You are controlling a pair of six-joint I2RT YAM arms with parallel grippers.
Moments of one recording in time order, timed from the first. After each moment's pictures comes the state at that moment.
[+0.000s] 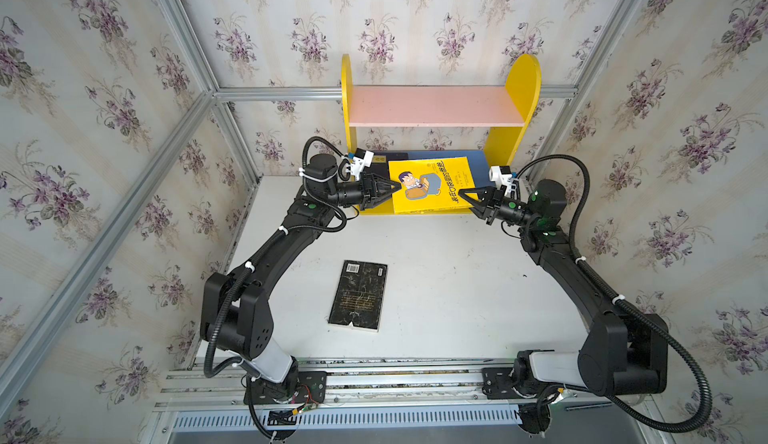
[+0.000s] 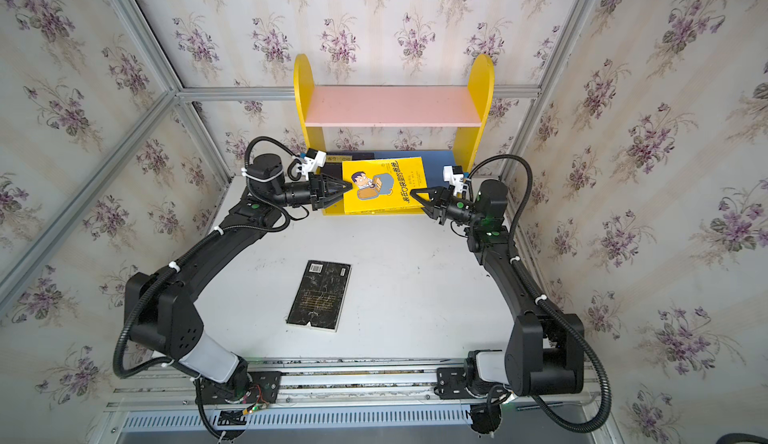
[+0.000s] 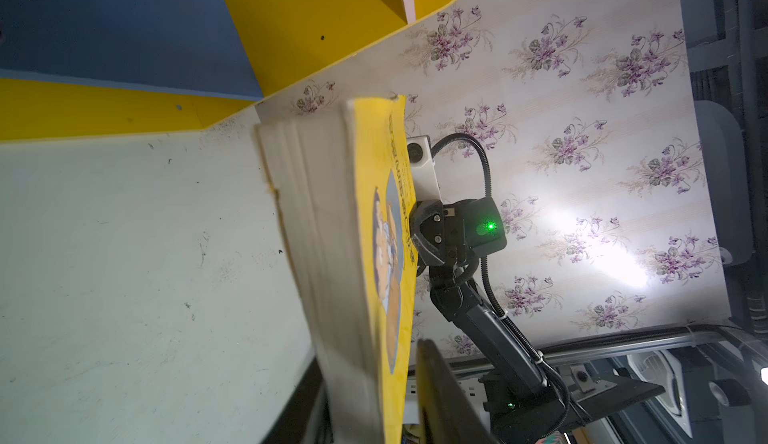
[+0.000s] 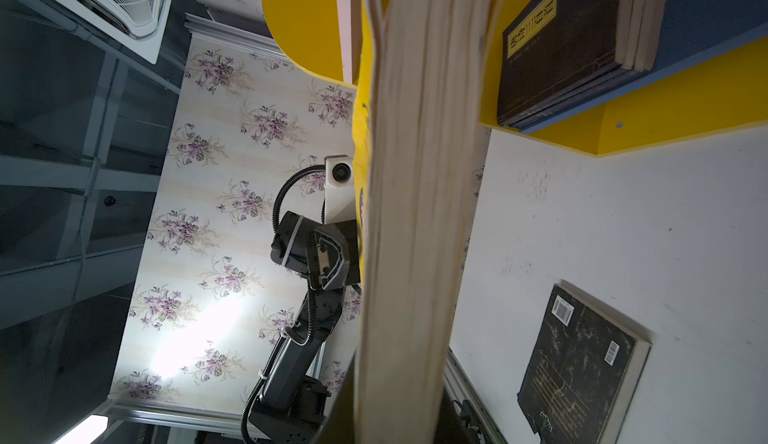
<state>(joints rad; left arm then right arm) -0.30 1.58 1.36 0.09 0.97 -1.02 0.01 1.34 1.00 0.34 -1.08 1.28</state>
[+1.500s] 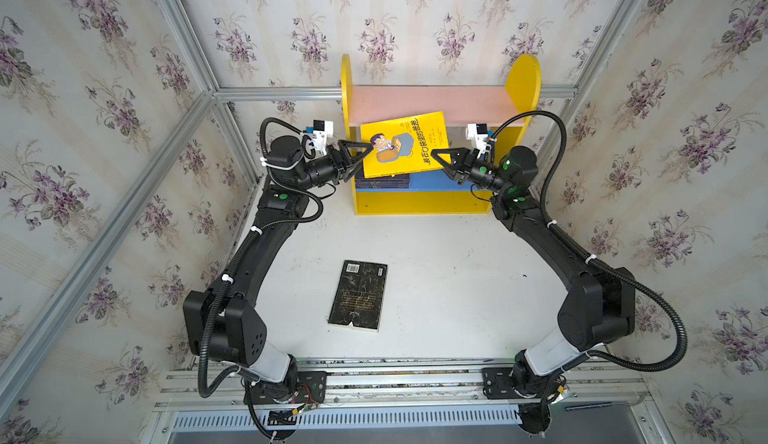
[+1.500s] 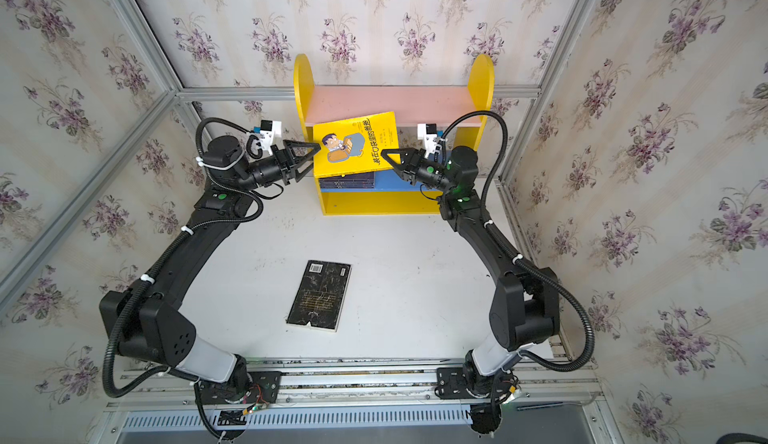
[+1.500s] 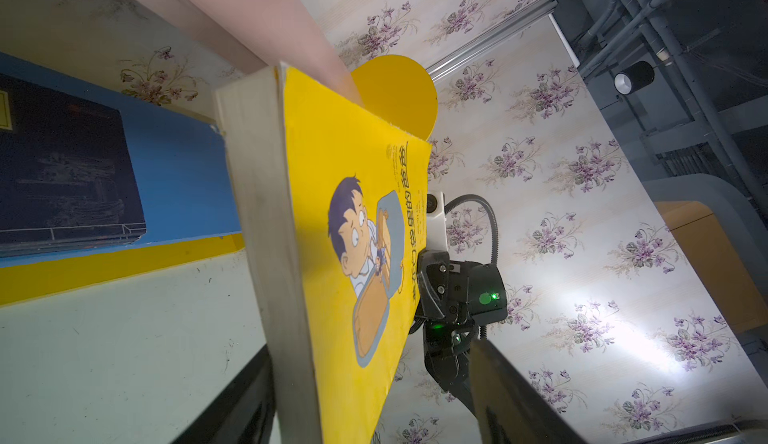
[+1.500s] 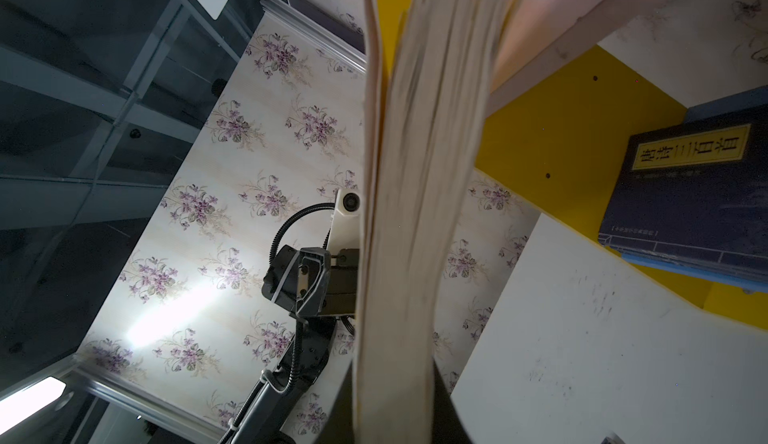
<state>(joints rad) -0.17 1.57 1.51 0.10 0.87 -1.08 0.23 1.61 1.38 0.44 -0.88 1.21</state>
